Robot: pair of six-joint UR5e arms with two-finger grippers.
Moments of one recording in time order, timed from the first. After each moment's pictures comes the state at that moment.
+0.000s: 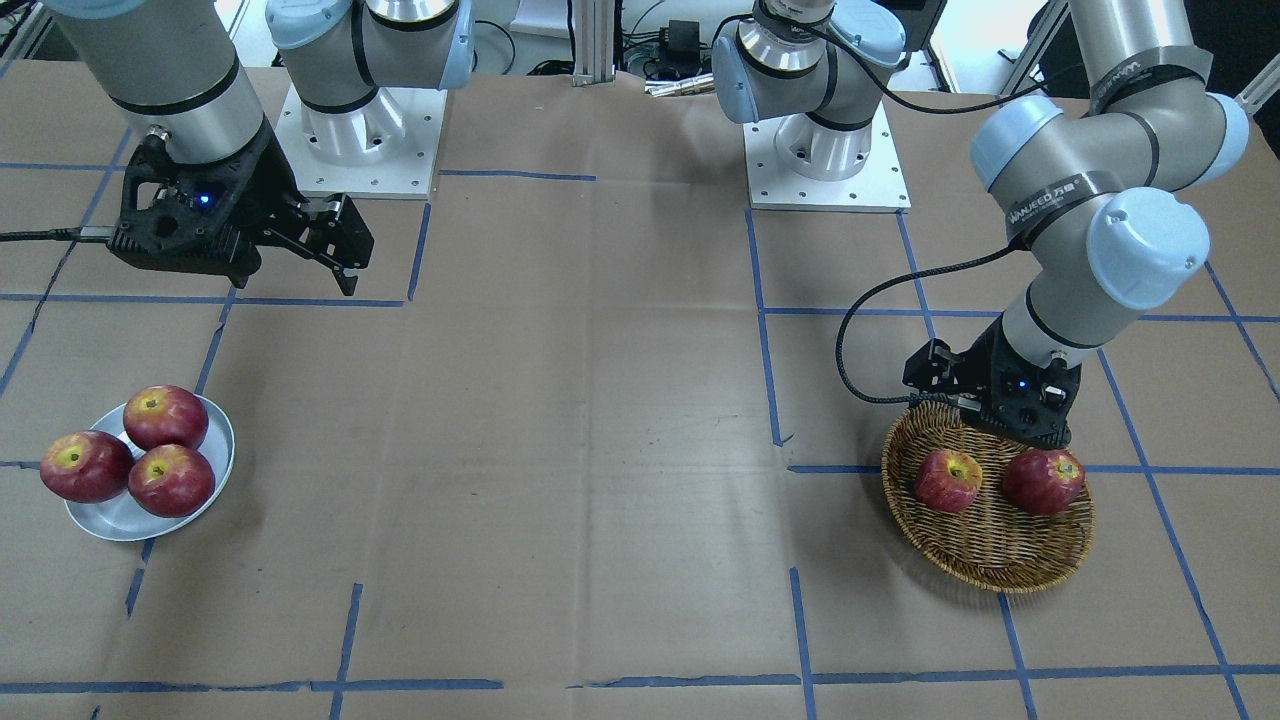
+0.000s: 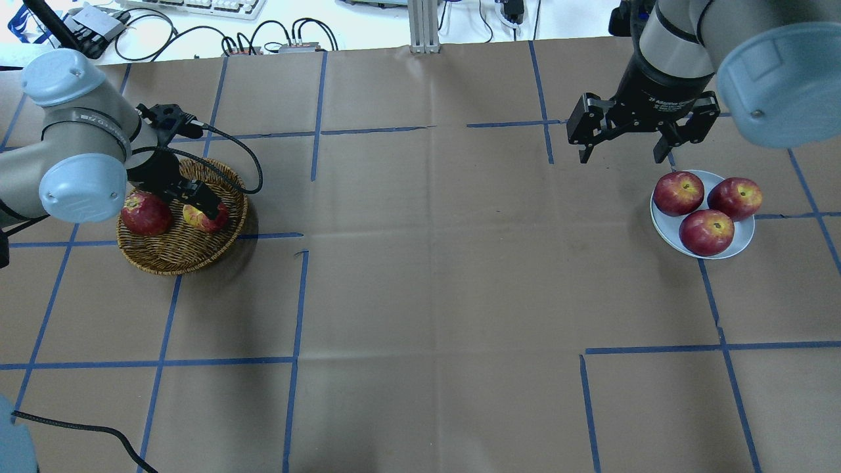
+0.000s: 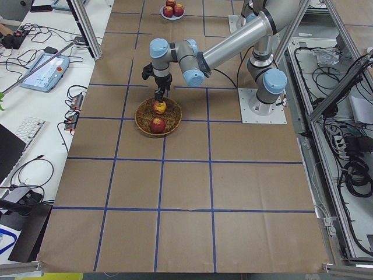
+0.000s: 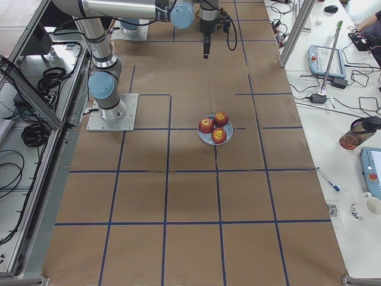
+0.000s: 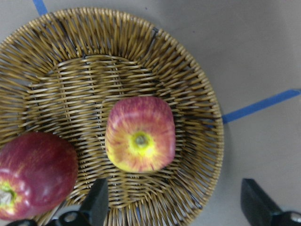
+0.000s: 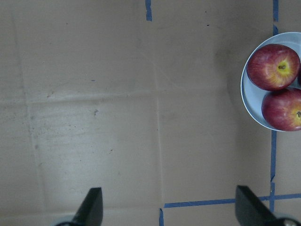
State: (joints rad) left arm -1.27 -1.85 -1.85 -1.02 1.58 0.69; right arm 1.56 -1.56 1.63 -1.65 -1.58 0.05
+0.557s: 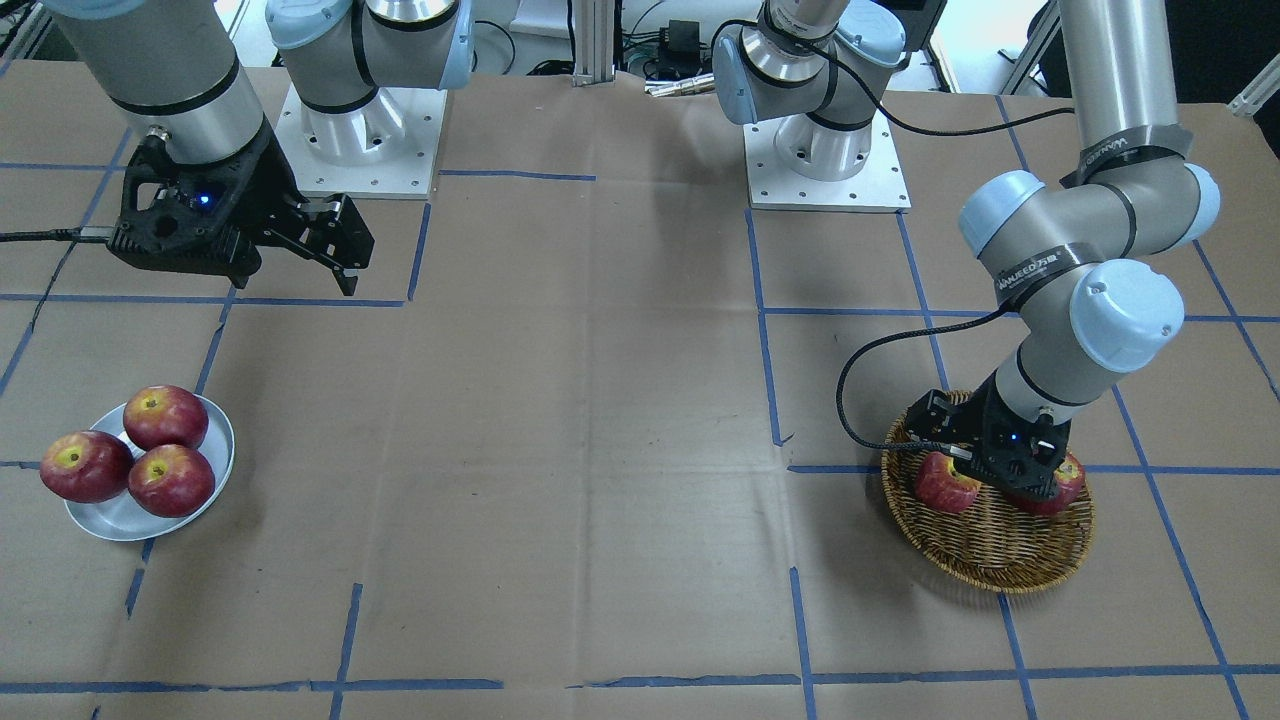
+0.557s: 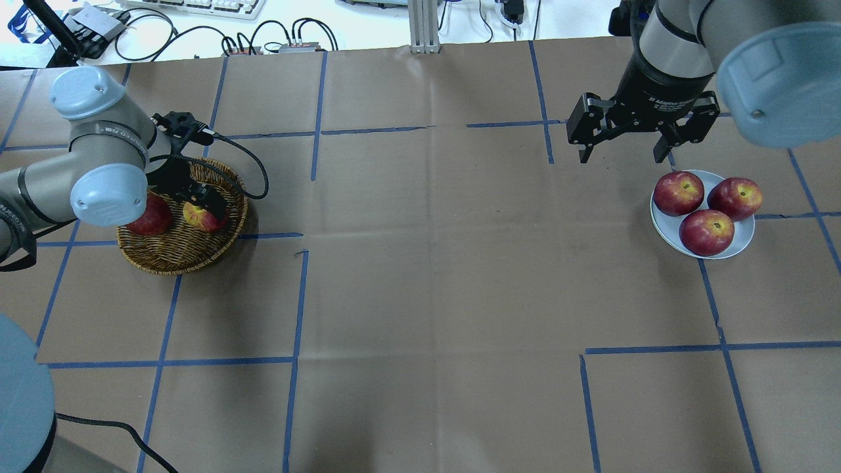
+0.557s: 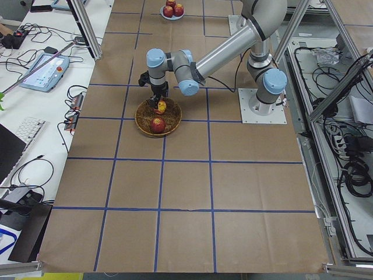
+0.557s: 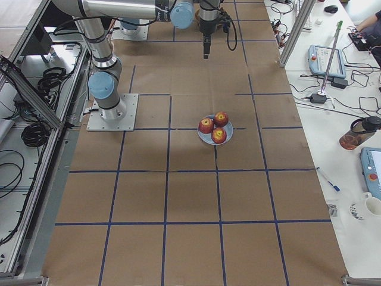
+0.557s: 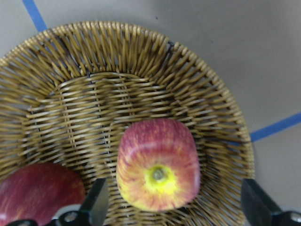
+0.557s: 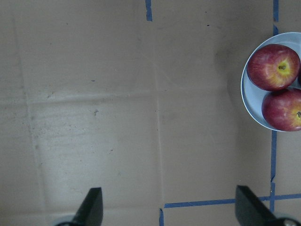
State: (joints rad) left arm -1.27 -1.94 -1.85 -0.90 1.58 0.74; right arm 1.56 -1.56 1.63 -1.65 -1.58 0.05
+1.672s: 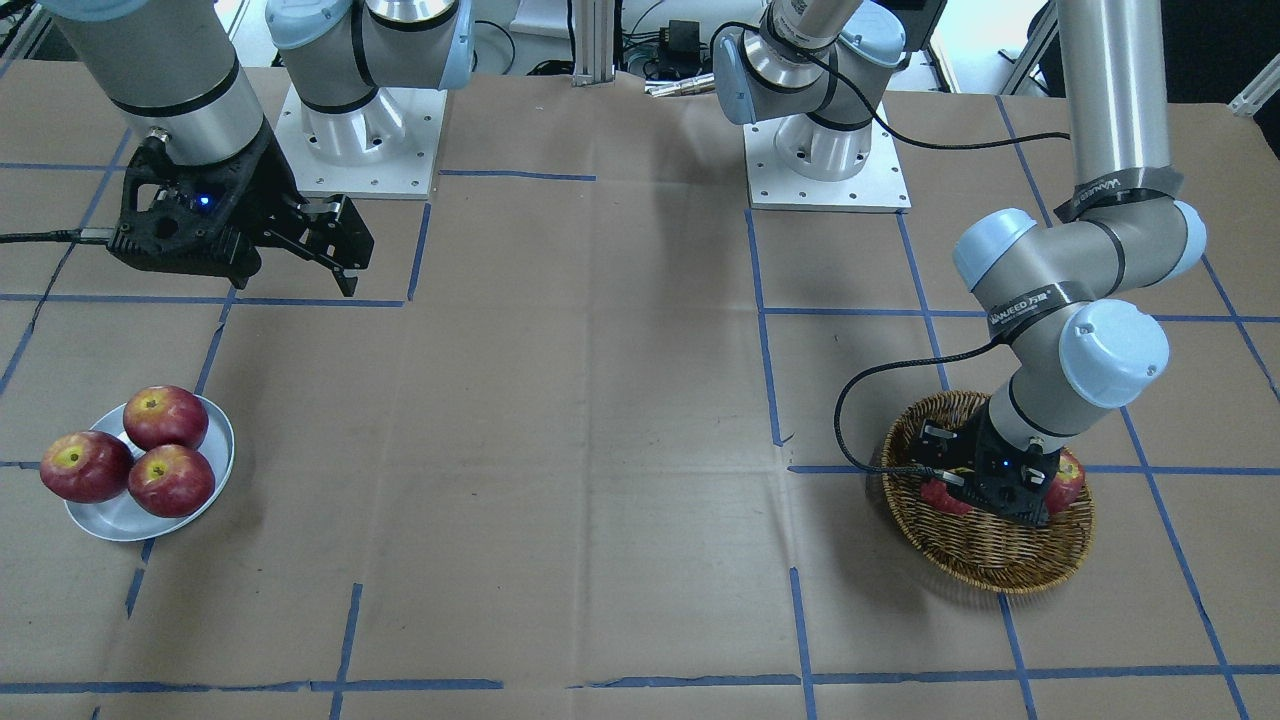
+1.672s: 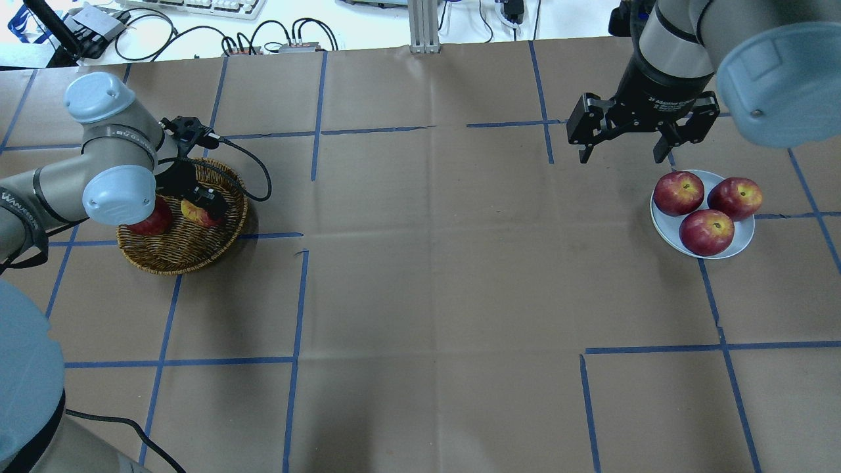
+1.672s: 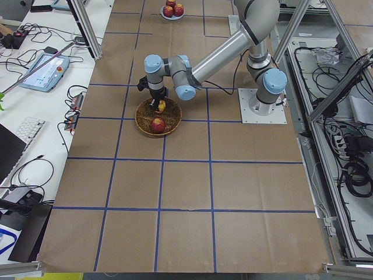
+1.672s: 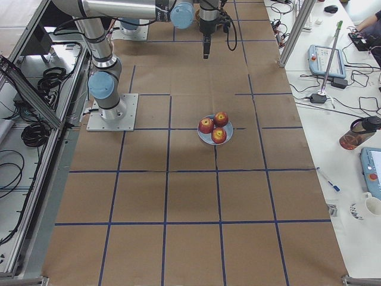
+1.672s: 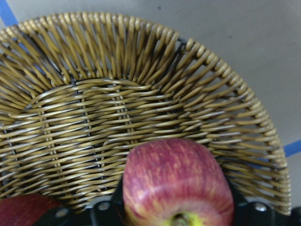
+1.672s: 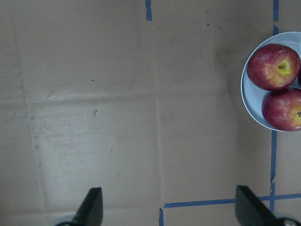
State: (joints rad) left arm -1.27 -1.97 -1.83 -0.90 1.59 0.74; right arm 1.56 -1.55 1.63 -1.65 -1.58 0.05
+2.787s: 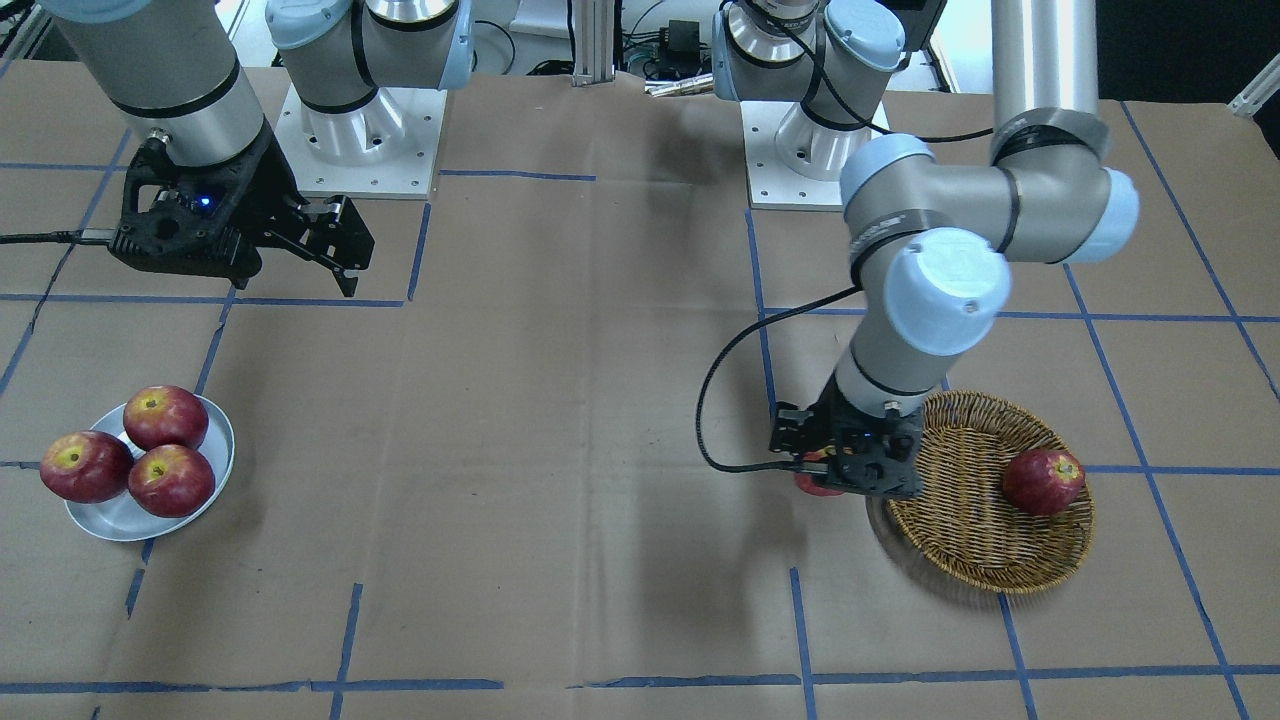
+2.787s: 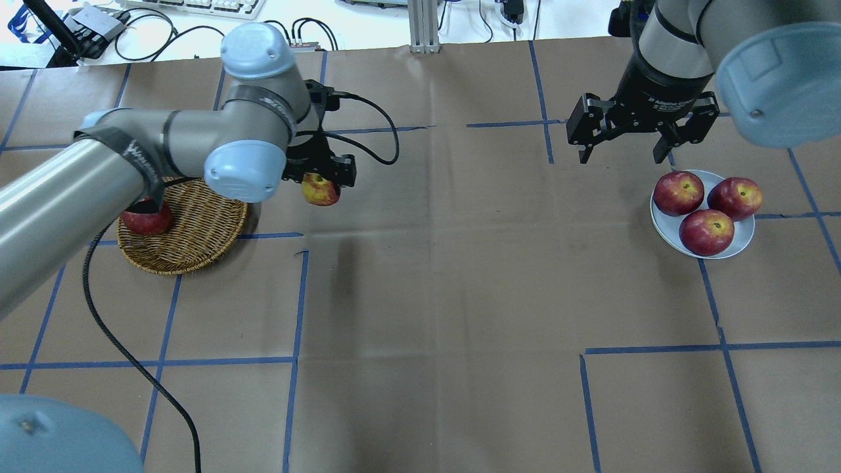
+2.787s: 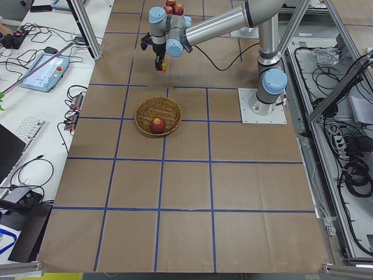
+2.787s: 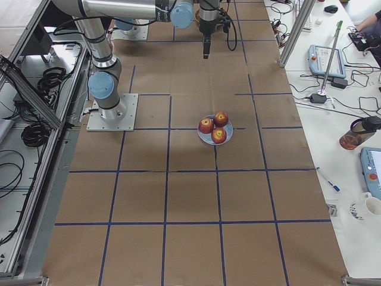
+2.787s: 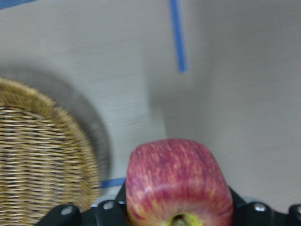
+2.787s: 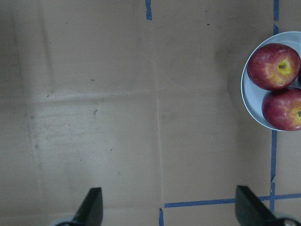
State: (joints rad) left arm -1.73 -1.98 -1.68 -1.03 1.58 -0.02; right arm 1.56 -1.55 1.63 -1.65 -1.58 0.05
